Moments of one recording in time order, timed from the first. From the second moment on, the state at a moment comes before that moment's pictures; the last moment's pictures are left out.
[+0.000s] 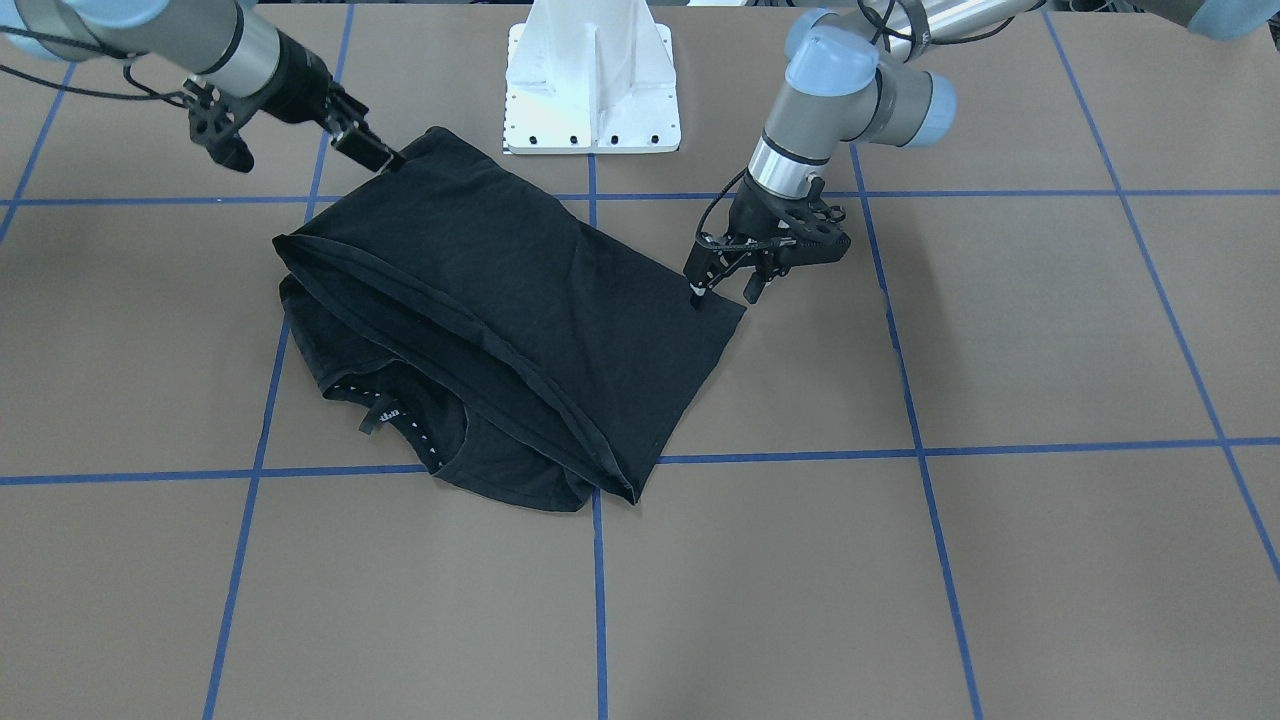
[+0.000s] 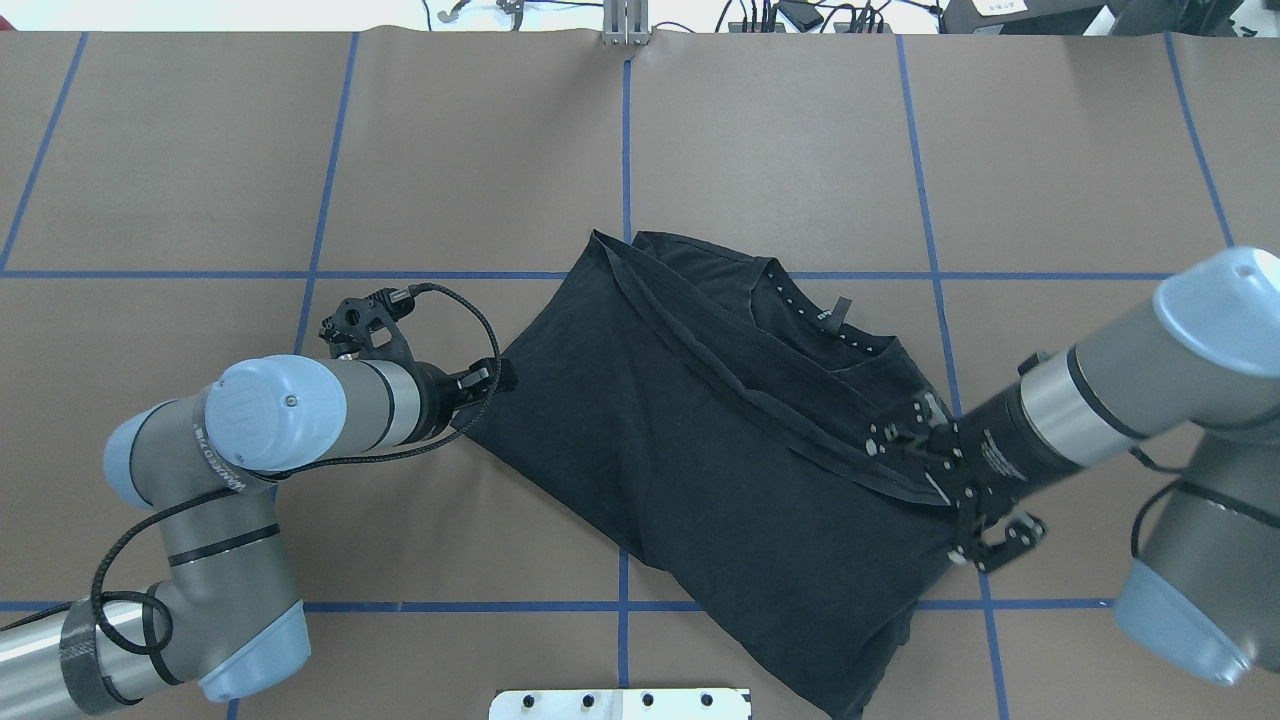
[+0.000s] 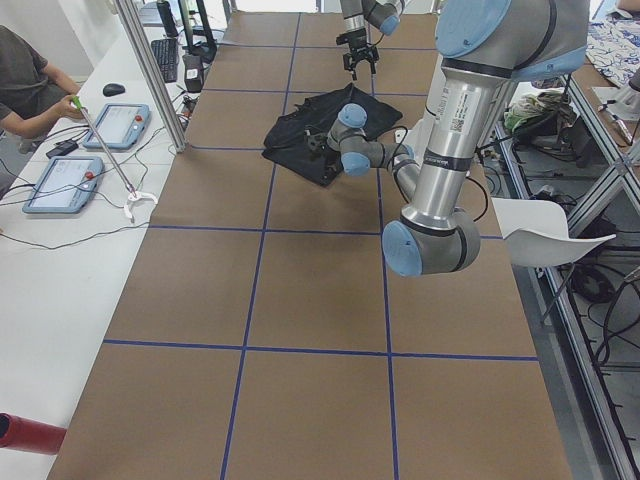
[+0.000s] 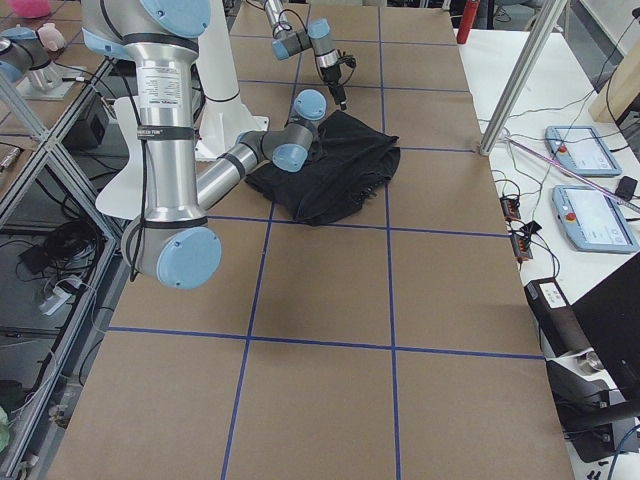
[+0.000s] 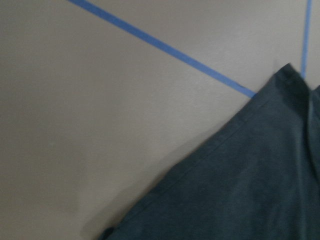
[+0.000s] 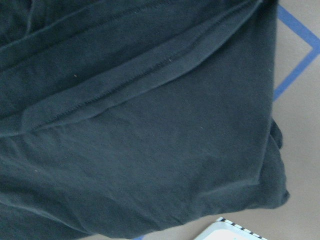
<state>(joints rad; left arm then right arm) -0.44 -1.93 -1.77 -2.09 -1.61 -1.69 0.65 -1.49 2.07 -1.11 2.37 2.30</state>
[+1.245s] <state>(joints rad) -0.42 -1.92 -1.74 -2.08 -1.62 -1.70 0.72 -1.44 1.99 -1.11 2.37 2.20</state>
